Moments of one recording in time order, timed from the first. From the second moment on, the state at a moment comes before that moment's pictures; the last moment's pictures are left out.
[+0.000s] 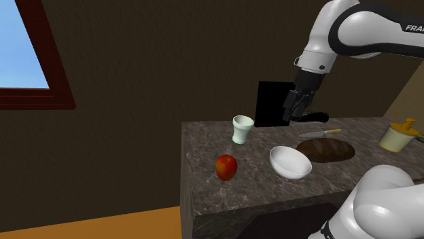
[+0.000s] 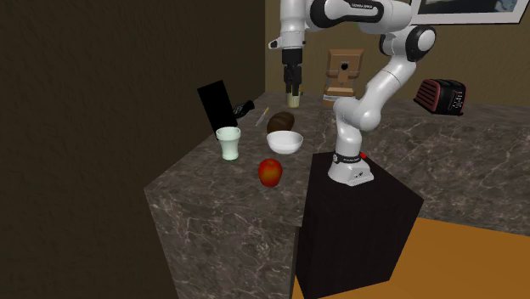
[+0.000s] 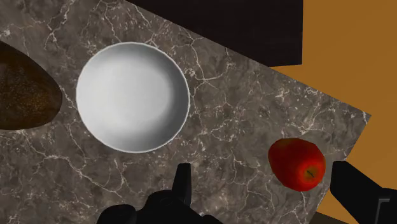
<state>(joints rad) 0.01 -0.80 -0.06 -2.37 0.06 1.55 0.01</state>
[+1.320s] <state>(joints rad) 0.09 -0.35 0.27 -2.39 0.03 2.06 0.28</state>
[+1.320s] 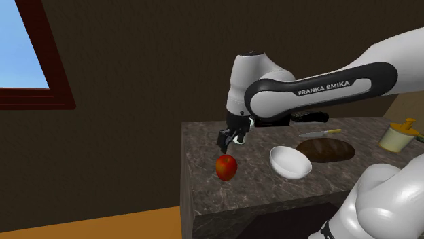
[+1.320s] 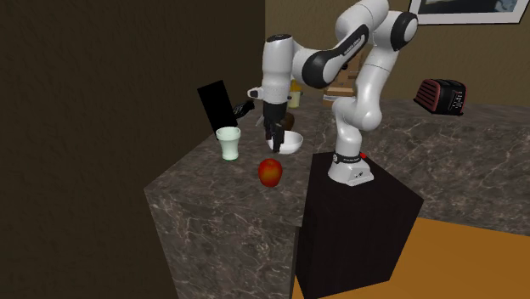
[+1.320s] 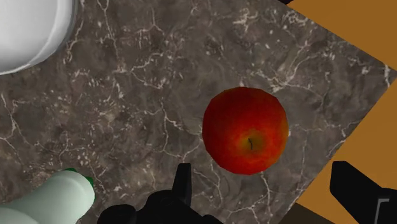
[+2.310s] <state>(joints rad) 0.08 -0.27 0.29 -2.45 0.01 2.19 0.31</state>
